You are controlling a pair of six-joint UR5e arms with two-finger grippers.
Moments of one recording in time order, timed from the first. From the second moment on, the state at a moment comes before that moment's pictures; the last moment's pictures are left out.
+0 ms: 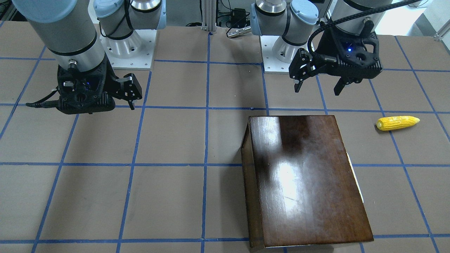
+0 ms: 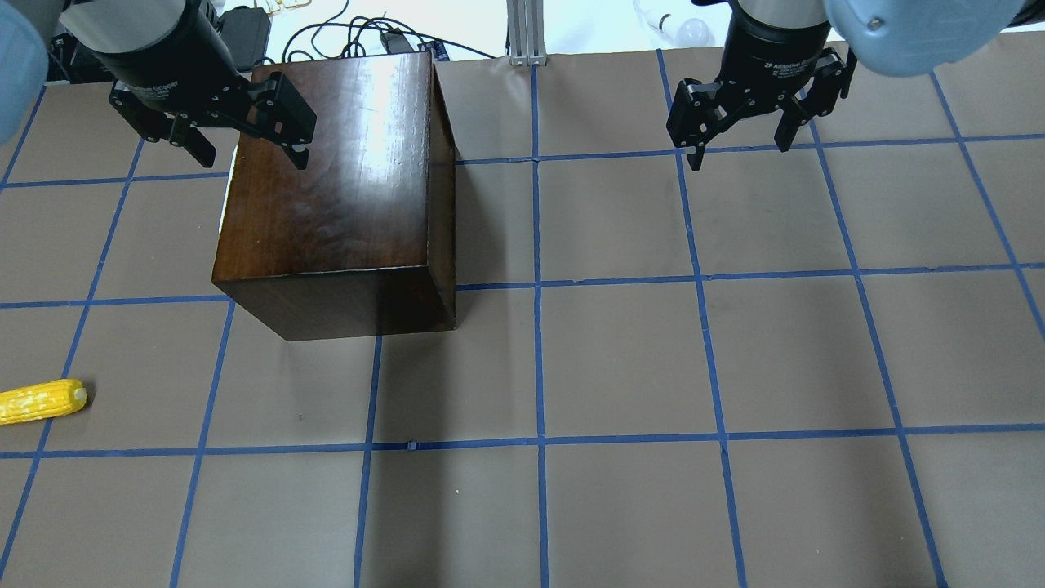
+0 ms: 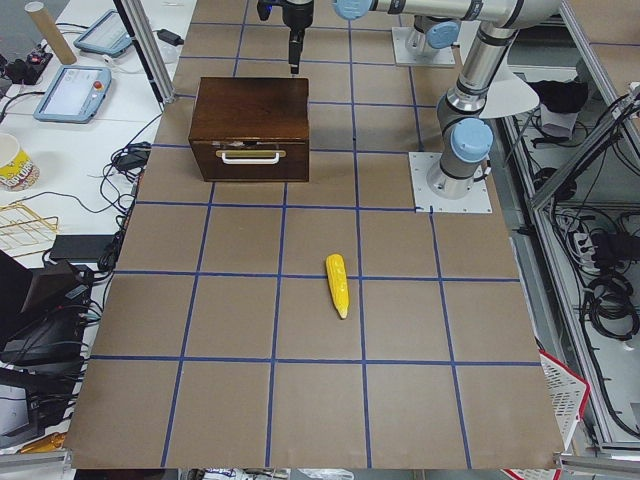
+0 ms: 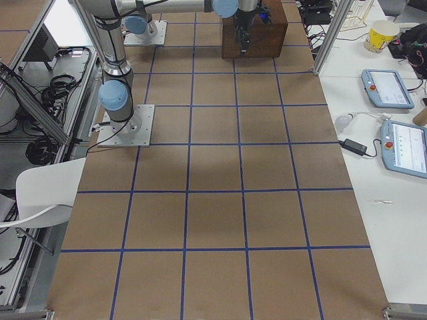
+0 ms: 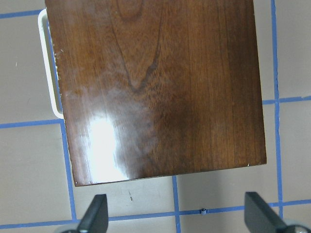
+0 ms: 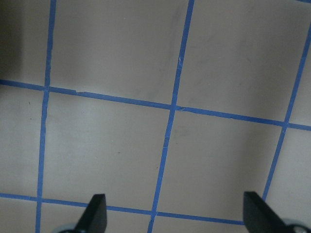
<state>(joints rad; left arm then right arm) -1.55 -1.58 -1.47 -1.58 1.57 0.09 1.64 -1.41 1.41 -1.52 -1.62 -0.10</state>
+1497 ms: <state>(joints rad) -1.55 -1.61 -1.47 -1.59 1.57 0.09 1.64 -1.41 1.41 -1.52 -1.62 -0.10</state>
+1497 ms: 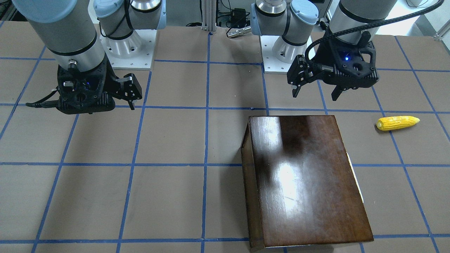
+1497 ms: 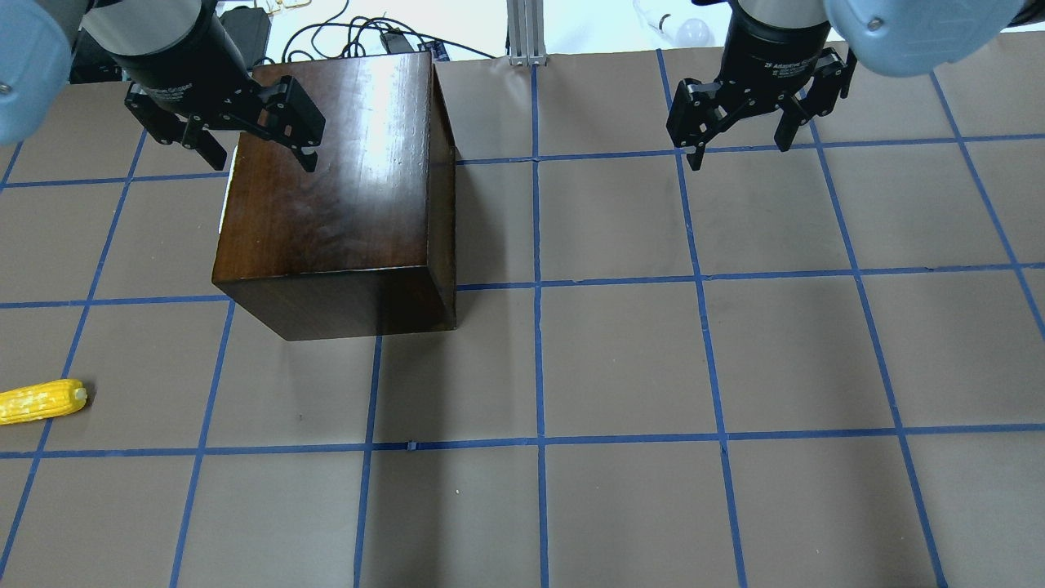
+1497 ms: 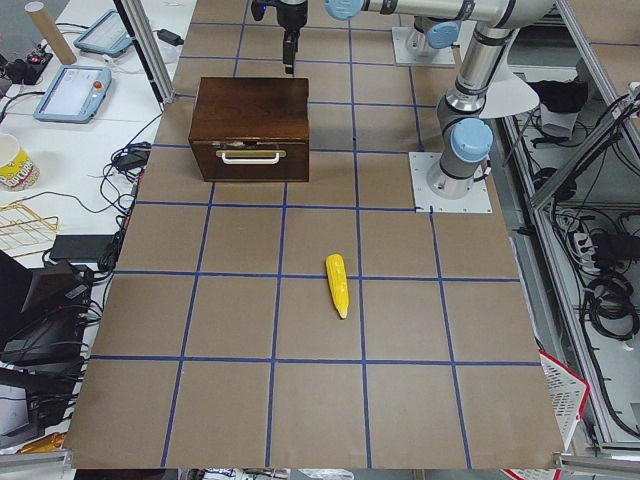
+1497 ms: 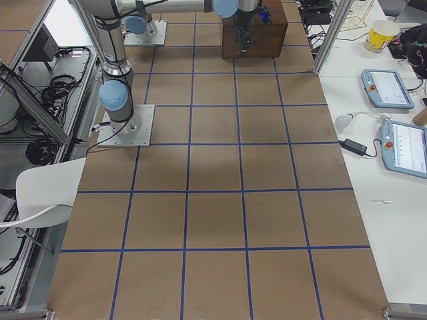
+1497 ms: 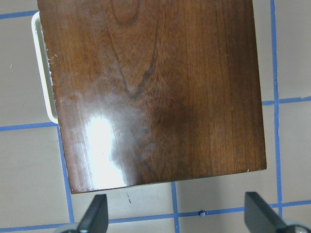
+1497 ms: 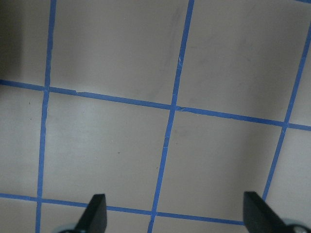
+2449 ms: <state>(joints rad) -1.48 -1.69 -1.36 -1.67 1.55 0.15 1.64 -1.41 1.41 -1.52 -1.62 -0.10</state>
